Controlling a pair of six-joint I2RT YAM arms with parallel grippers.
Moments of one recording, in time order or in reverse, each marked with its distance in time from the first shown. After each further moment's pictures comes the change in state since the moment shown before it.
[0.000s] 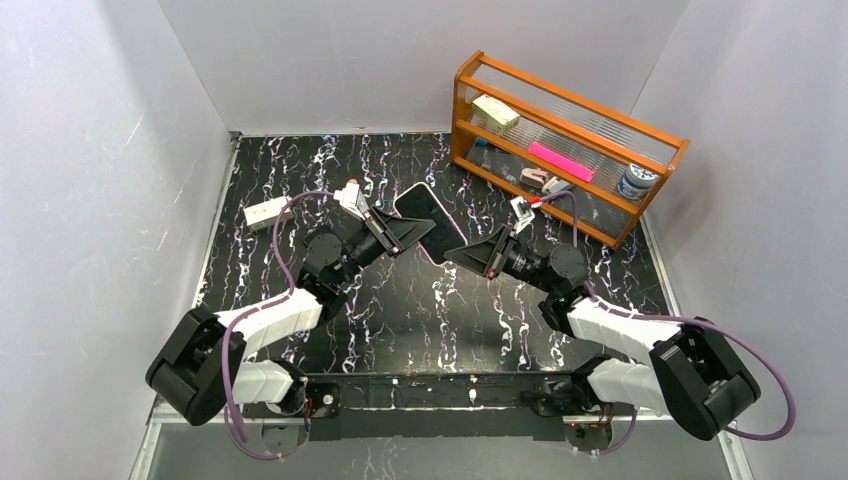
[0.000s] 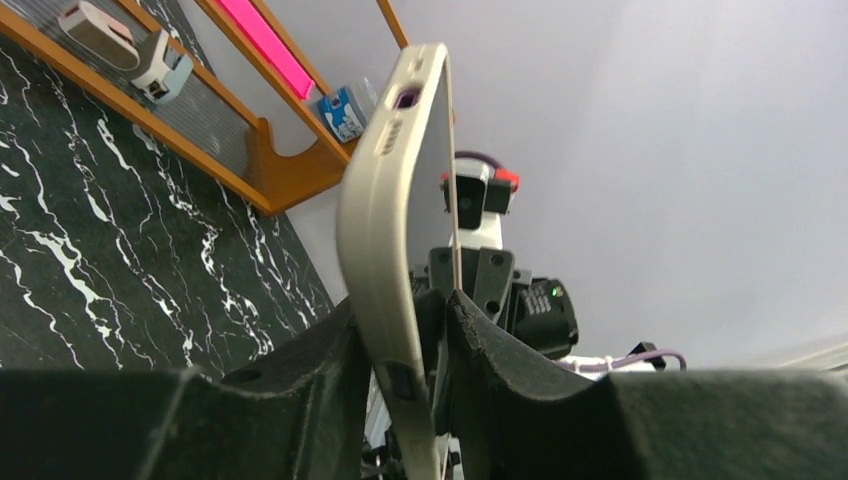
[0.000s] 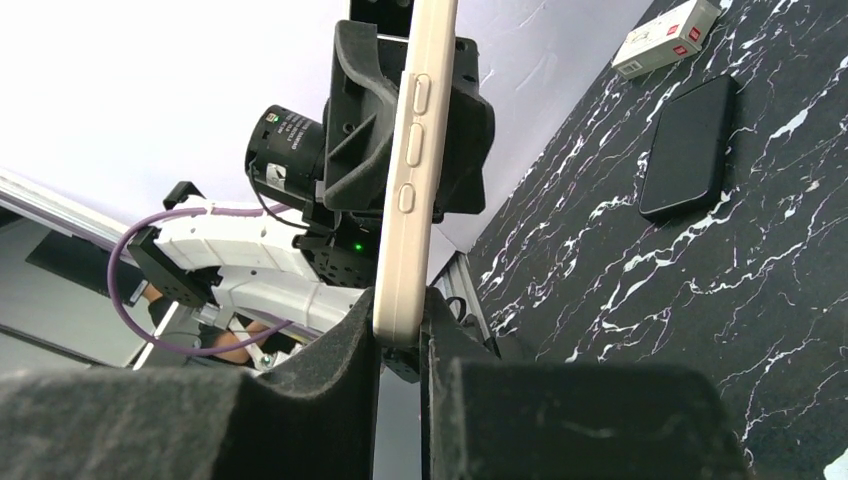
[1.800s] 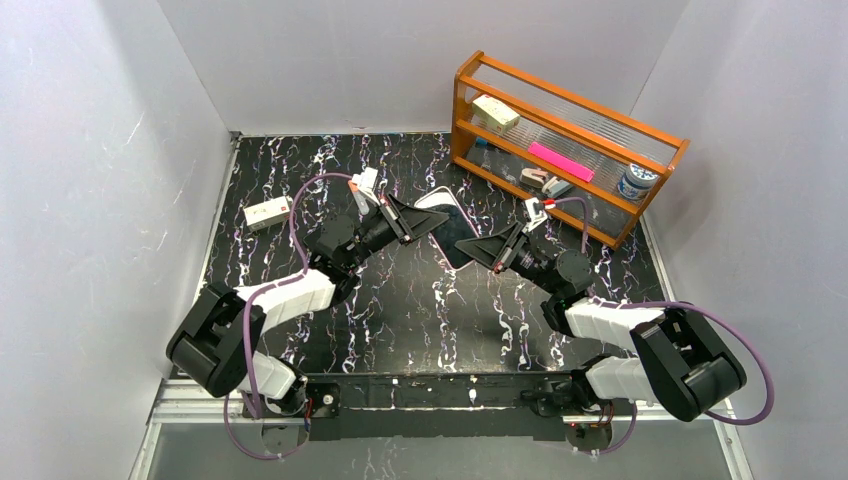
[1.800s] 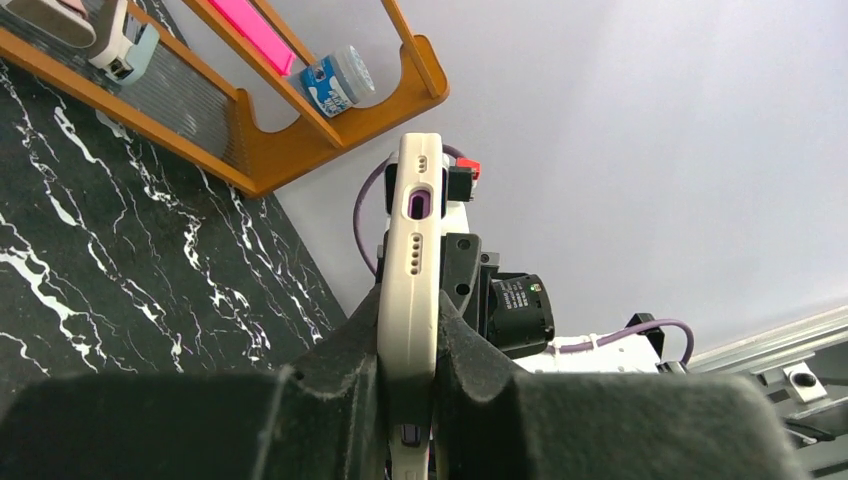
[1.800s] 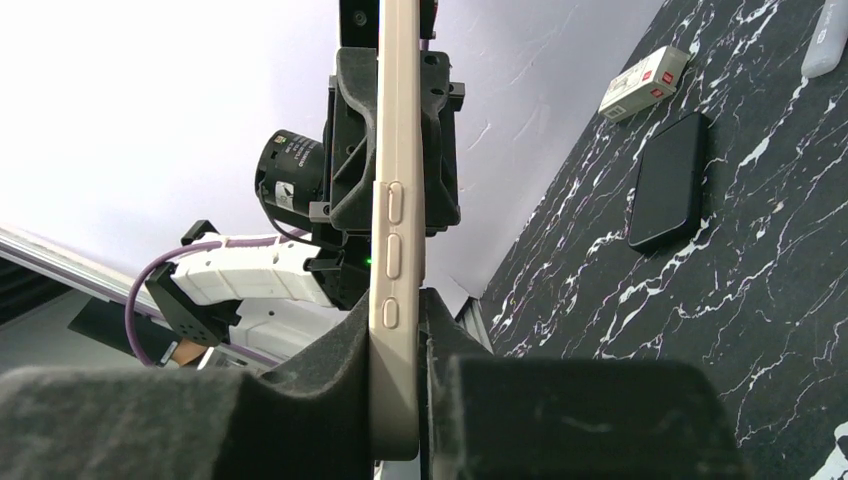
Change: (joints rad) left arm 0.011 0.160 0.147 0.008 0.144 0.015; right arm -0.090 0.089 -0.053 0.198 0.025 0.124
